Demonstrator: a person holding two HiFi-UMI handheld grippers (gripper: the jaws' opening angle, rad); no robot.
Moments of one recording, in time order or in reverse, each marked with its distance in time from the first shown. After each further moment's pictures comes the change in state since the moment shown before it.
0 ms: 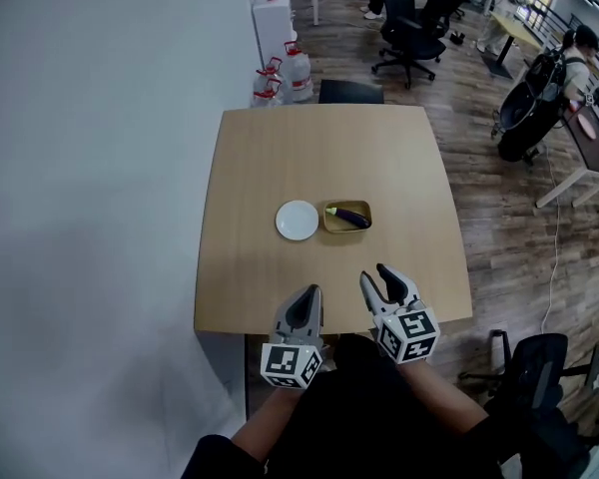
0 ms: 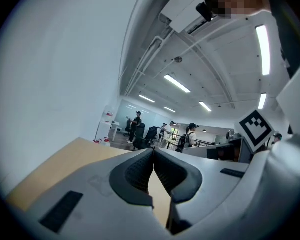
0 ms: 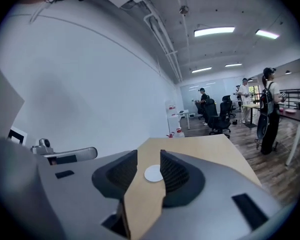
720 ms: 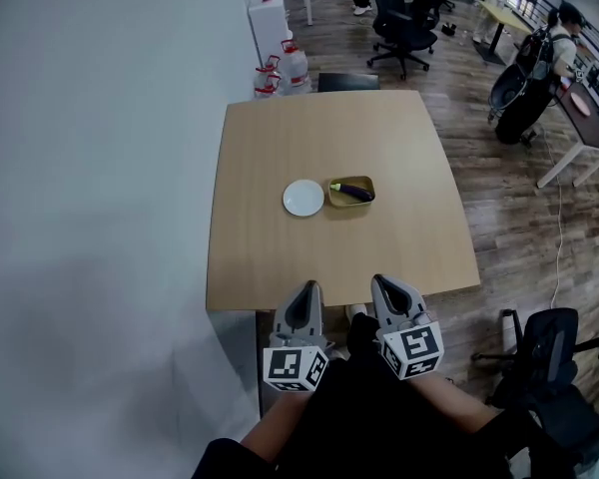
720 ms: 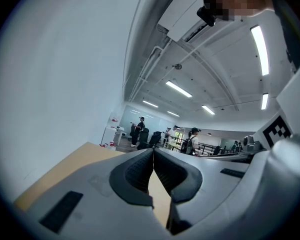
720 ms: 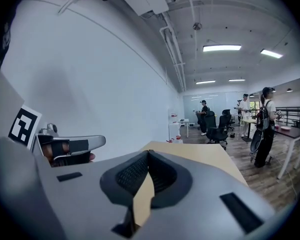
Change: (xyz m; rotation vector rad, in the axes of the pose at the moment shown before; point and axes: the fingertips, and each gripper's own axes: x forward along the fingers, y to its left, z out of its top) left arm -0.091 -0.023 0.020 -0.008 -0.048 0.055; right arm -0.094 0.075 -0.016 -0.118 -0.062 -0.036
